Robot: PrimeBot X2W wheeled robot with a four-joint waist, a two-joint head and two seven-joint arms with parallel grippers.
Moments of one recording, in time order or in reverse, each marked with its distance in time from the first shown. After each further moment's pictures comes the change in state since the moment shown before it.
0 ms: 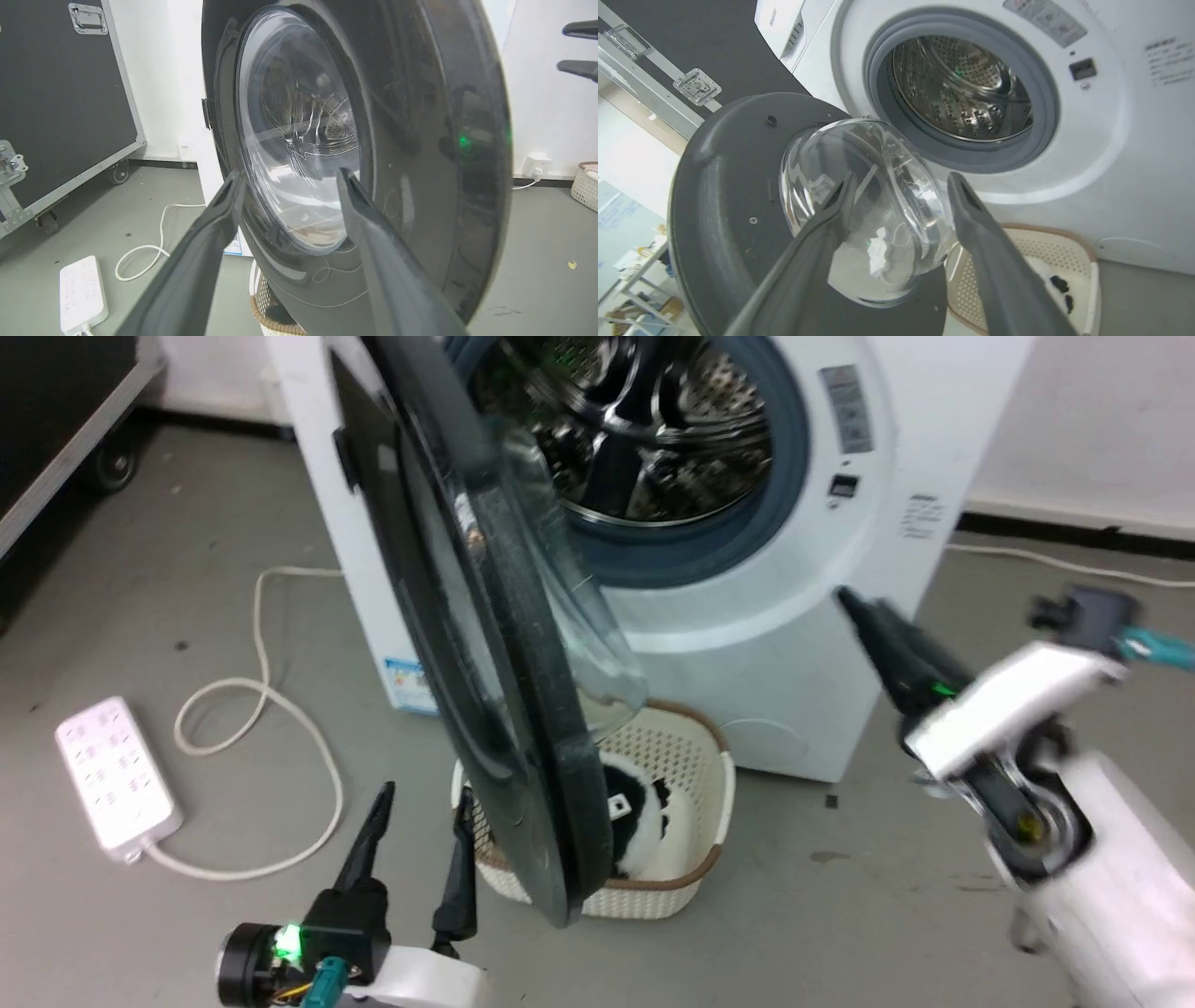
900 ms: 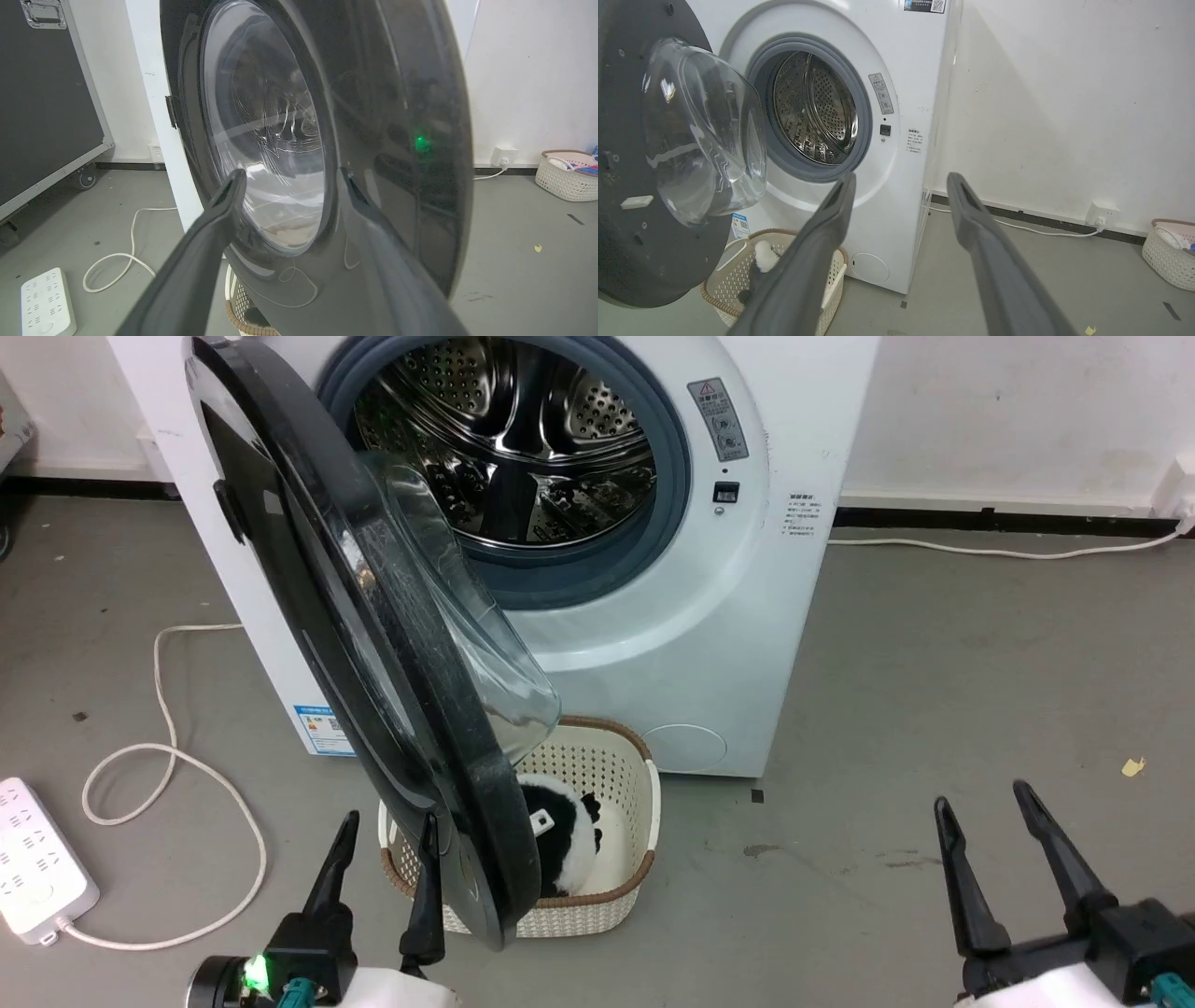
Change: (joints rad) left arm 0.044 0.000 0.073 0.004 0.000 -0.026 0.000; right arm 0.659 0.249 -0.499 -0.472 -1.214 0.002 -0.292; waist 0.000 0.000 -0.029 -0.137
